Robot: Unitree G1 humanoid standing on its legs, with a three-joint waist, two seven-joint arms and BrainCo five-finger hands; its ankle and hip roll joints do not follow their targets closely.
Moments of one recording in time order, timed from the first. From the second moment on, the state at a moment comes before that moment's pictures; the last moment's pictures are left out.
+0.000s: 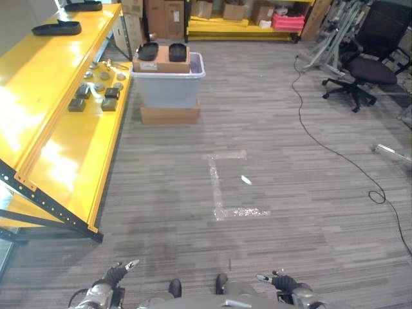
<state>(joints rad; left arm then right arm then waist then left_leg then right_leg) -0.12 0.27 -0.16 1.35 -0.12 -0.12 -0.01 -0.13 -0.28 0.23 1.35 0.18 -0.08 0.05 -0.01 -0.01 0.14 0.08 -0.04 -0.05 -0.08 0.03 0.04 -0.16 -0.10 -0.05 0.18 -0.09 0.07</state>
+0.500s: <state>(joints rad) -0.08 0.22 -0.26 1.34 -0.02 -0.10 -0.03 -0.12 -0.31 0.24 1.40 0.18 -0.08 0.05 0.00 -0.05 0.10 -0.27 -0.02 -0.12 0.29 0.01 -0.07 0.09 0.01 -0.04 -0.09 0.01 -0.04</state>
